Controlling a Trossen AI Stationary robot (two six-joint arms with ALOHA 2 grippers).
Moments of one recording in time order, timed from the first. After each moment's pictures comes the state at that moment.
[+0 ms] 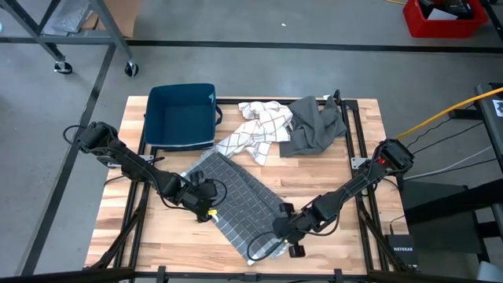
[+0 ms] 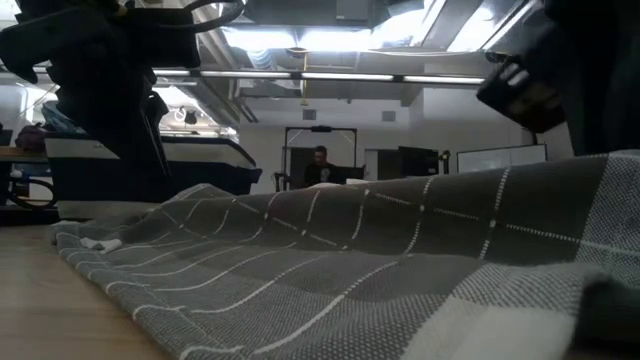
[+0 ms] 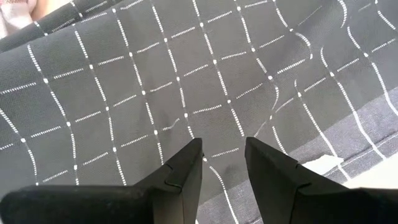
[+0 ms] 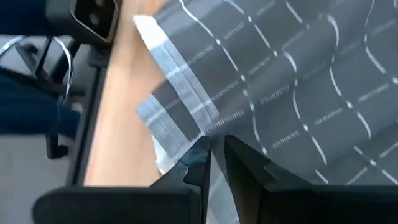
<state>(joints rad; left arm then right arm) -0.50 1.46 0.81 -0.46 -0.43 -0.67 0.61 1.76 1.09 -0.28 0.03 0.50</state>
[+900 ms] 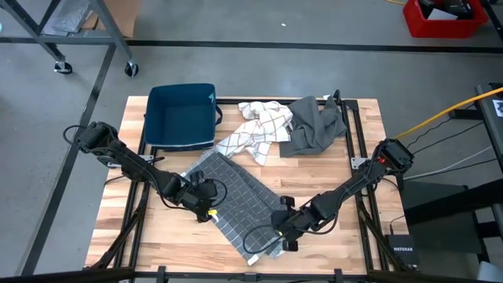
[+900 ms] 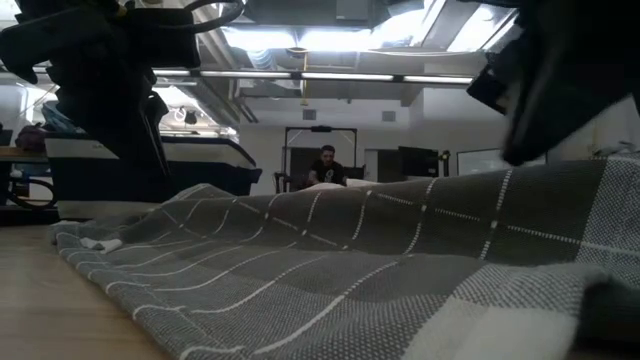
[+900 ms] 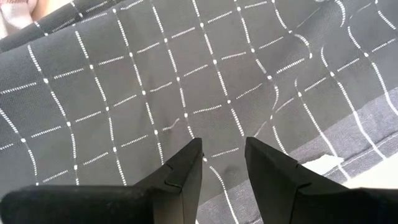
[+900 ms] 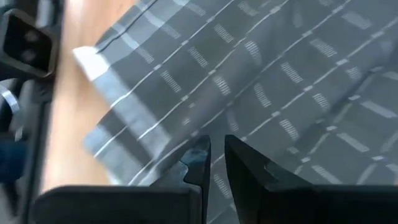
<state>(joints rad) -0.50 1.46 0.81 -0.46 -0.43 -0.67 0.60 1.76 1.11 -0.34 0.22 0.57</state>
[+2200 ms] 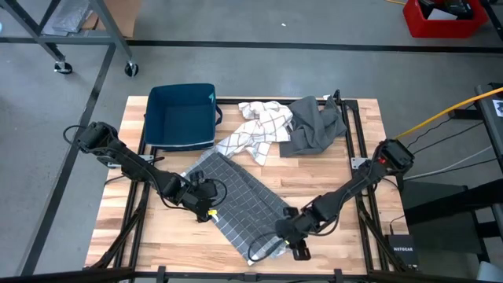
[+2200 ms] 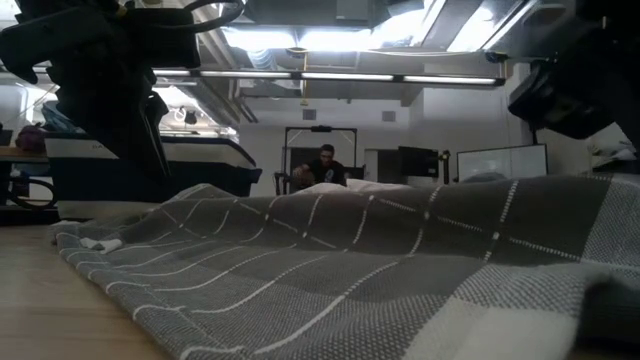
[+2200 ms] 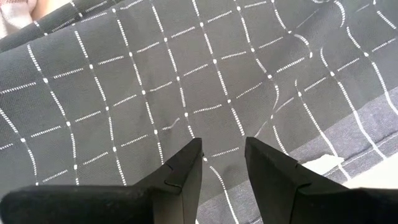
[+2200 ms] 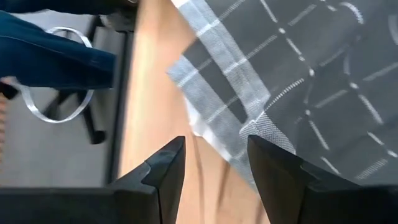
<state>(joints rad) -0.50 1.46 0.81 -0.46 -0.43 -0.67 0.61 1.76 1.11 -0.37 -0.11 0.57</state>
